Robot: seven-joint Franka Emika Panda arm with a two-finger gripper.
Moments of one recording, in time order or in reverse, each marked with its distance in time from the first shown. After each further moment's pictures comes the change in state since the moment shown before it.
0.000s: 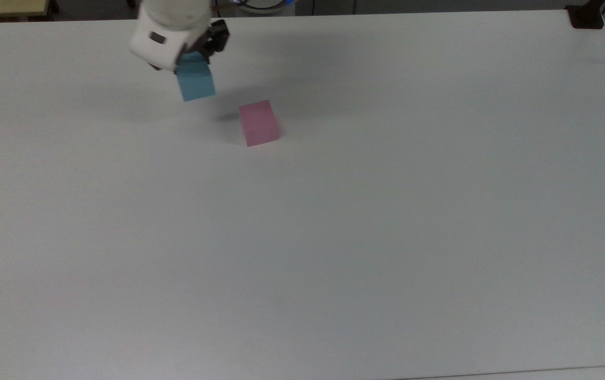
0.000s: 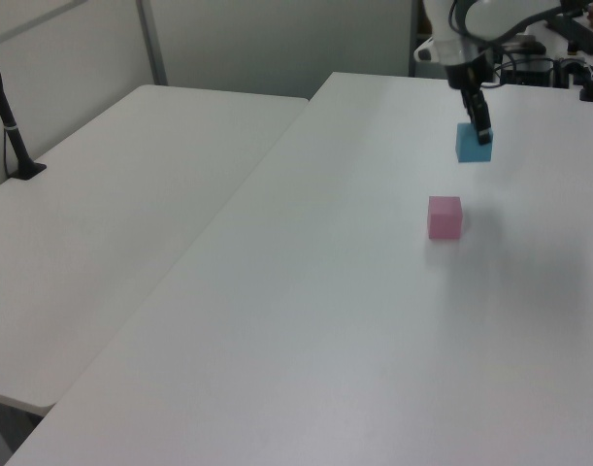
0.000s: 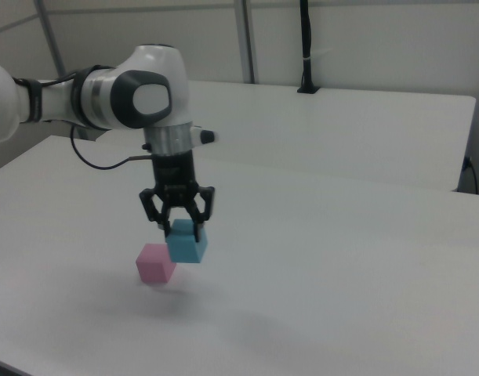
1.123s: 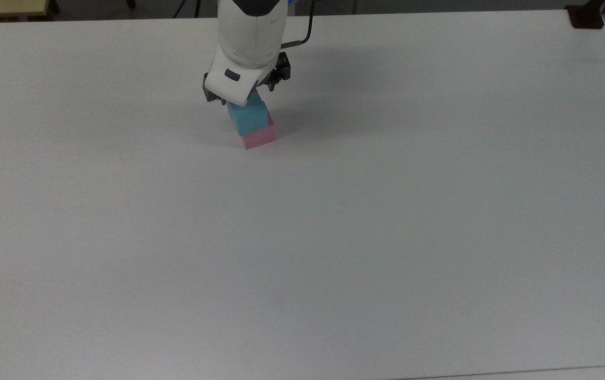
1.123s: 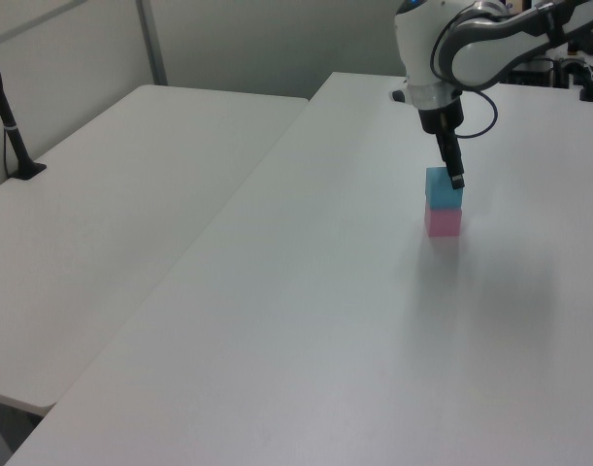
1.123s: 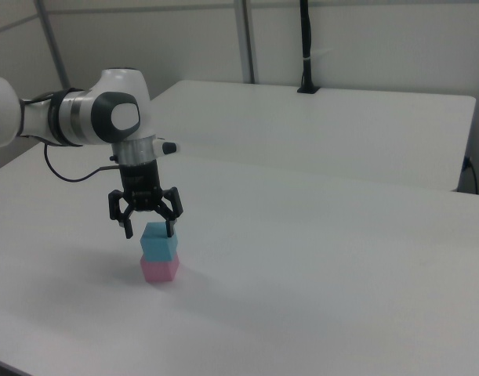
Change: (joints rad) arm 0.177 0.091 0.021 -0.024 0.025 0.108 0.222
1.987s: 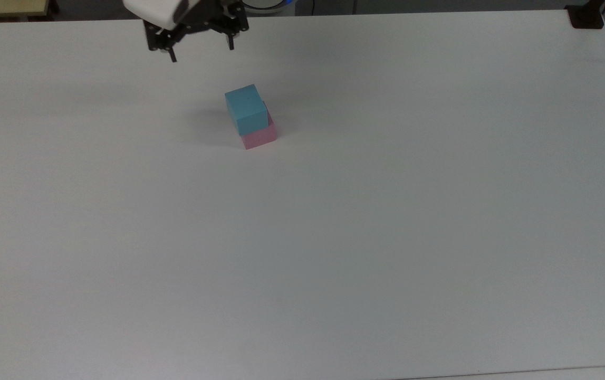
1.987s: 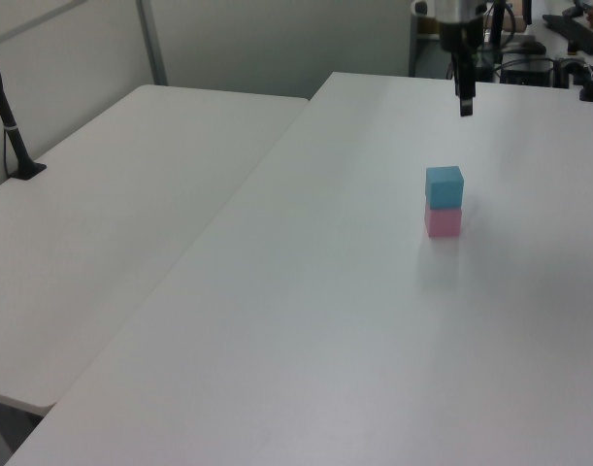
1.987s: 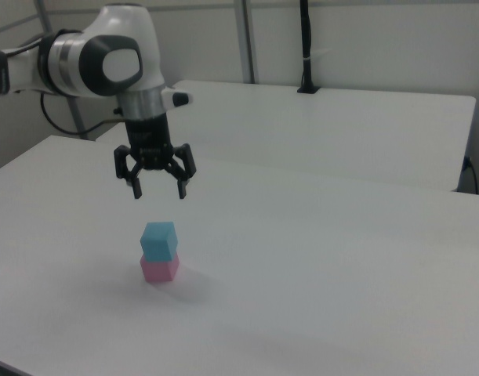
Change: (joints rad) arm -0.104 -0.142 -0.025 0.101 0.061 -0.110 -0.114
